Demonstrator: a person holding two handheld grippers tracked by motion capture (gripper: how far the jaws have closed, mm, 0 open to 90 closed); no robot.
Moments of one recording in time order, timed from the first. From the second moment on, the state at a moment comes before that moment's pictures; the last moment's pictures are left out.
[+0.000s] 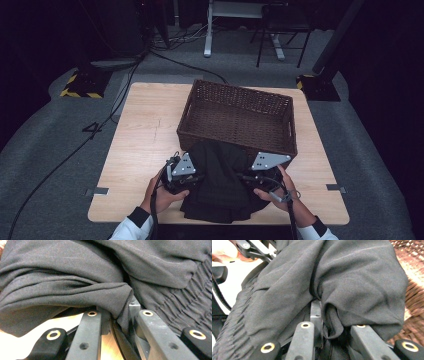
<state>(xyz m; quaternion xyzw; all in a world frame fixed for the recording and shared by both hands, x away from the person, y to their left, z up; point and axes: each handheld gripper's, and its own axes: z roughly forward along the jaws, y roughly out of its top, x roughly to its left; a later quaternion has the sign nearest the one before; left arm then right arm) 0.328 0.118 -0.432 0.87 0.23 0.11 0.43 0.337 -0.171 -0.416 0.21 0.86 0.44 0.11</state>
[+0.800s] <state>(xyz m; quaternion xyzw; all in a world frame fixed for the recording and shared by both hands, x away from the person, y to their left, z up) 0.356 0.099 -0.337 0.85 0.19 0.18 0.46 0.359 -0.195 -0.323 0.22 0.83 0.47 0.19</state>
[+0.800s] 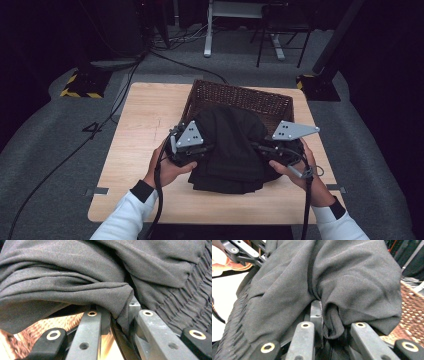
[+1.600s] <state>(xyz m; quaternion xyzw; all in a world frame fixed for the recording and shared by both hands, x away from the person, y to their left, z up) 0.419 0.054 -0.320 0.84 0.20 0.20 0.46 0.425 -0.225 -0.307 0.27 0.81 0.46 0.23</state>
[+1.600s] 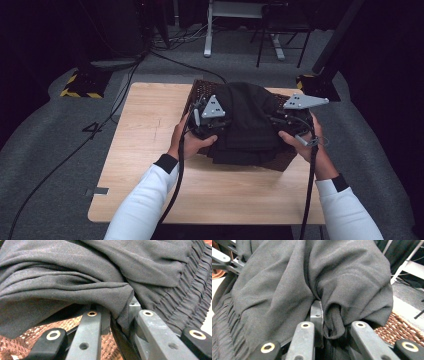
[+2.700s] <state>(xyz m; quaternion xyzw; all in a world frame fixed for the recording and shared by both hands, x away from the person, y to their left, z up) 0.495 0.045 -0.349 0.86 0.25 0.22 0.38 0.499 -0.211 -0.346 0.34 0.81 0.42 0.22</state>
